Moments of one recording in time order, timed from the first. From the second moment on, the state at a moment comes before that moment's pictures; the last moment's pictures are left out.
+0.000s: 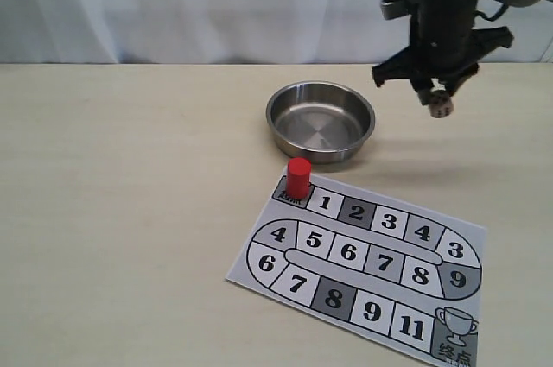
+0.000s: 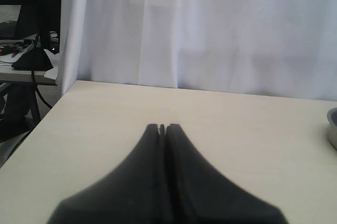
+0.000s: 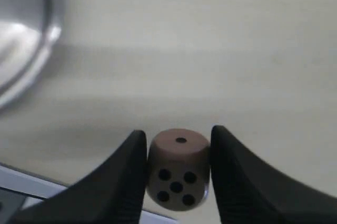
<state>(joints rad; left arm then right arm) 0.03 0.00 0.01 0.05 0.16 -0.10 0.24 2.10 -1.82 -0.39 1.19 0.27</state>
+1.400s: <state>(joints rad) 0.03 0.00 0.01 0.05 0.16 -0.10 -0.15 1.88 -1.29 0.36 0.73 -0.46</state>
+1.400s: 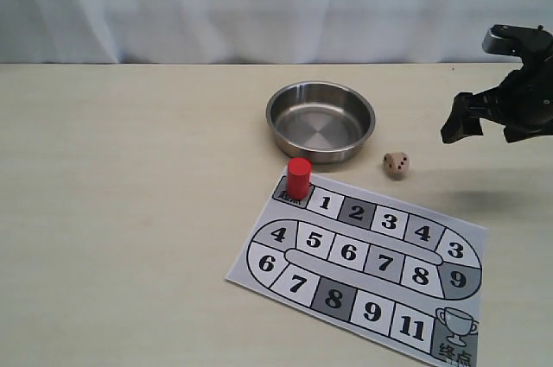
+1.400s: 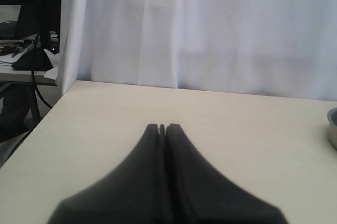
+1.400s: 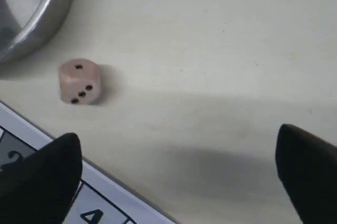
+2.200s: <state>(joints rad) 0.03 0.00 0.01 0.05 0.16 -0.10 -0.15 1.88 -1.29 0.14 0.76 -0.35</state>
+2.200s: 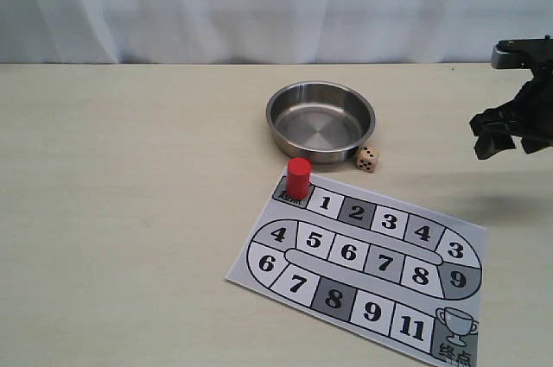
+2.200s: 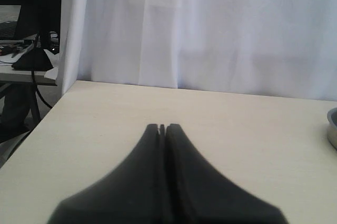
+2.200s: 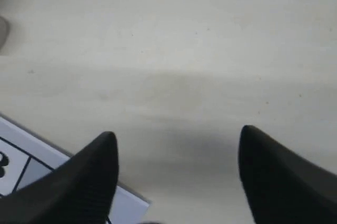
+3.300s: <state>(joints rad) 0.03 0.00 0.01 0.05 0.16 -0.10 0.11 2.10 -1.29 0.45 0.53 -0.63</state>
